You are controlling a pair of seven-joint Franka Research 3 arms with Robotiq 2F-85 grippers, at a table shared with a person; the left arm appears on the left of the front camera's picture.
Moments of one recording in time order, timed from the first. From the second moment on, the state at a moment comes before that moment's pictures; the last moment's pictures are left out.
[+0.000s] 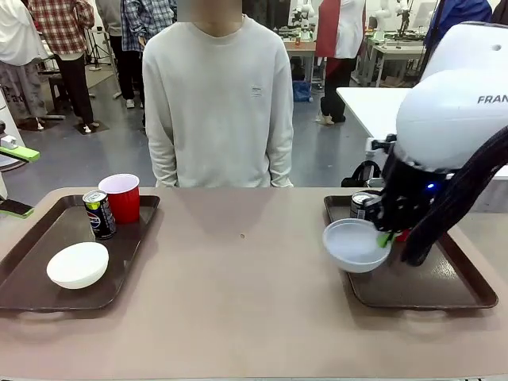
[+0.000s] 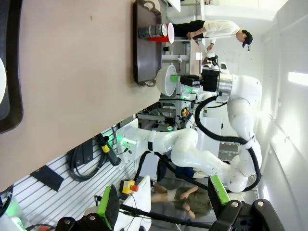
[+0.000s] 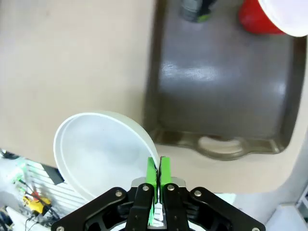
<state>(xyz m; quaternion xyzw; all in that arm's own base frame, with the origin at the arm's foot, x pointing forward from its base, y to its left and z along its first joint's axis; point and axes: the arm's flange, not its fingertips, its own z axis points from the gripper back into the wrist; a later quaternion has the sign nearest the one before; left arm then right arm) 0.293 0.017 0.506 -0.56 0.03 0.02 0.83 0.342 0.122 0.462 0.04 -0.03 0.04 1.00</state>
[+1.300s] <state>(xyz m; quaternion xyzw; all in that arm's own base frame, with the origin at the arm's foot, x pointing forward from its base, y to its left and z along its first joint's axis) 0.293 0.017 0.506 -0.56 0.03 0.02 0.83 0.441 0.047 0.348 0.01 0.01 0.09 1.00</state>
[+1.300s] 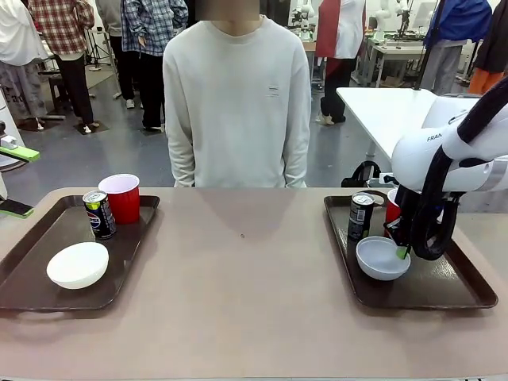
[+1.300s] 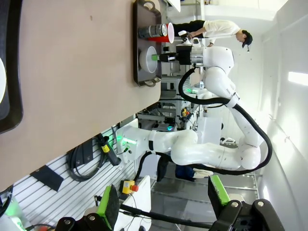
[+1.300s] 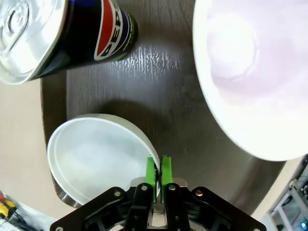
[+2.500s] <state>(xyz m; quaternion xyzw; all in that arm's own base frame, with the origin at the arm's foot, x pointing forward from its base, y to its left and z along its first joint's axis) 0.293 0.017 0.506 -0.56 0.03 0.02 0.83 0.338 0.062 0.446 0.30 0.06 0.17 0.94</state>
